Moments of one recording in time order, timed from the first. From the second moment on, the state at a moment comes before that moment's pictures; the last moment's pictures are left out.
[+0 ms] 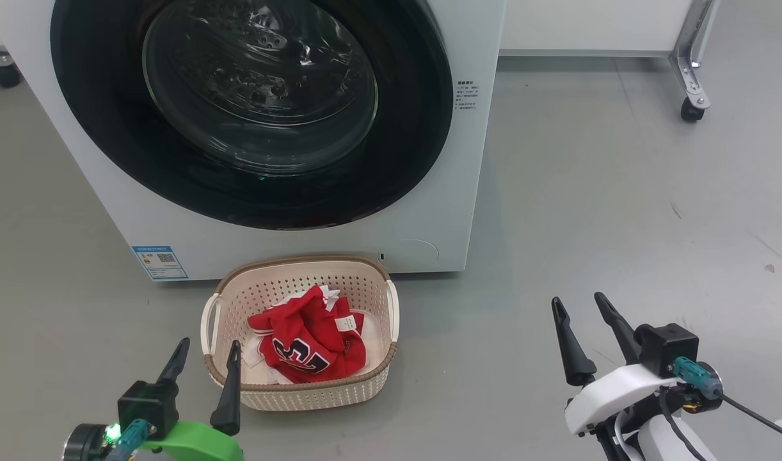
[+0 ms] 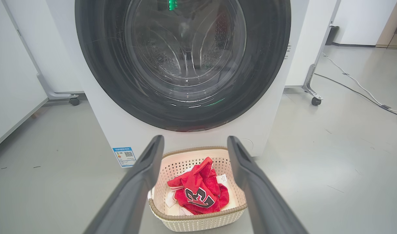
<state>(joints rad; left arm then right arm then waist) 0.01 0.14 -0.27 0.18 -0.35 0.10 -0.13 -0.12 -0.05 0.21 0.43 0.33 0.07 -0.25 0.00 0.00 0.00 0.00</state>
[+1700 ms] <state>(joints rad) 0.05 0.11 -0.22 0.22 -0.61 0.06 -0.07 -0.02 -0.03 0.14 0.43 0.59 0.07 -0.18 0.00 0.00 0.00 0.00</state>
